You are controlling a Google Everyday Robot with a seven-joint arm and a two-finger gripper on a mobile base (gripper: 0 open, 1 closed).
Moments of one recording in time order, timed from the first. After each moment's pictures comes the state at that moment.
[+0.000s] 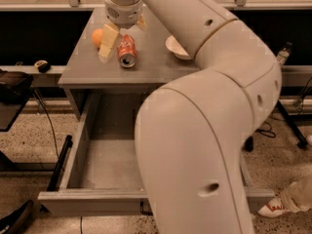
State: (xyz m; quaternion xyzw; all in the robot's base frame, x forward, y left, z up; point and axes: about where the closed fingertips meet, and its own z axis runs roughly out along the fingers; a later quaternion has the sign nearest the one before) arm 0.716 0.078 0.914 -0.47 0.87 -0.01 0.14
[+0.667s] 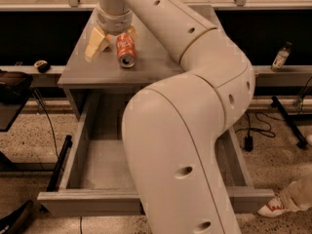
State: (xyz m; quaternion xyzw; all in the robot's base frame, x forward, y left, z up) arm 0.741 0.124 0.885 -0.39 0.91 0.05 0.15
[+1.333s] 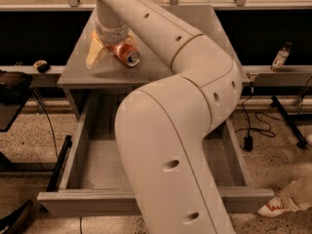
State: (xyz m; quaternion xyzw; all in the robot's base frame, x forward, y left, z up) arm 0.767 0.131 0.843 -0.35 0.92 0.03 0.16
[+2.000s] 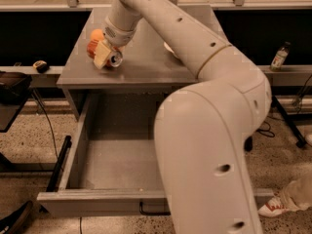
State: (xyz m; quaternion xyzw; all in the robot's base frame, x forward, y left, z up) arm 0.749 0.146 0.851 -0.47 0.85 0.15 0.21
